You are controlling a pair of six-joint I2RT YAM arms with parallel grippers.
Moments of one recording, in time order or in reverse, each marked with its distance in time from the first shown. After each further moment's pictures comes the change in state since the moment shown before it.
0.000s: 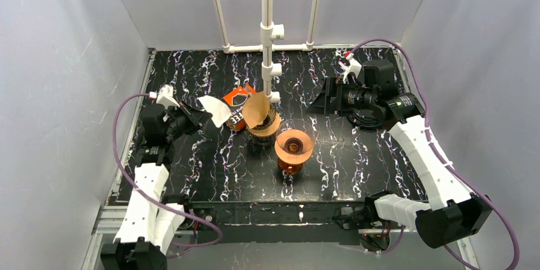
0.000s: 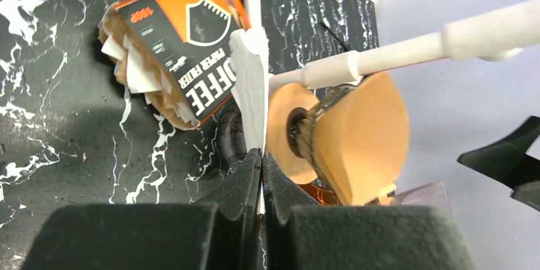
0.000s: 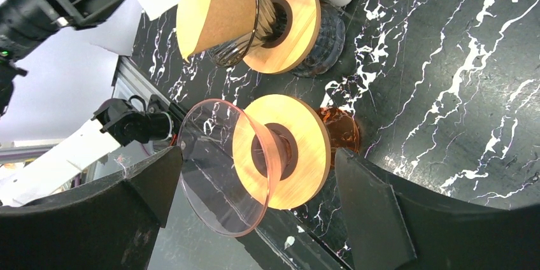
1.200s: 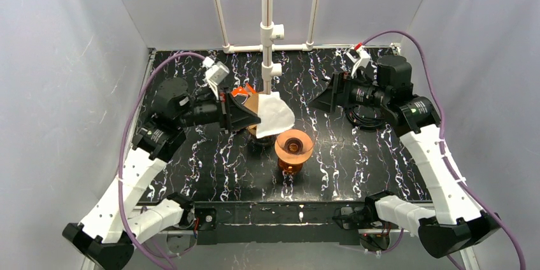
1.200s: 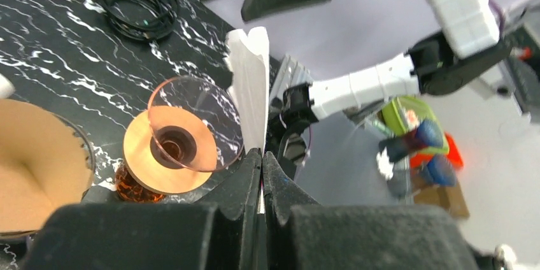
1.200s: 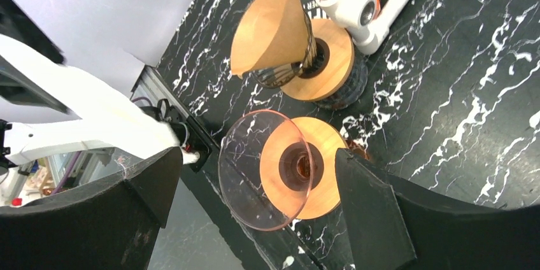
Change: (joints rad) left arm -0.516 0.089 0.508 -0.101 0.339 0.152; right arm 0.000 -0.065 0.068 0.032 -0.055 -0.018
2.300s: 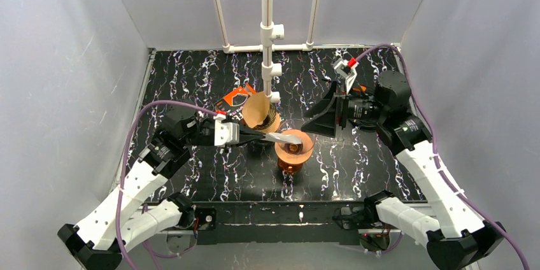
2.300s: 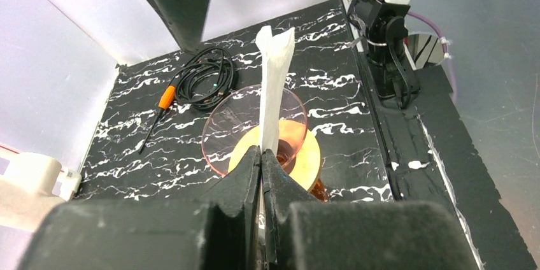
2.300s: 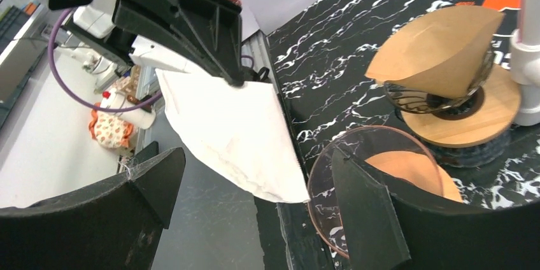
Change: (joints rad) left arm -0.182 -0.099 -0.195 0.066 0.076 1.015; right arm 0.068 -0.131 -0.217 0.422 -0.383 0.110
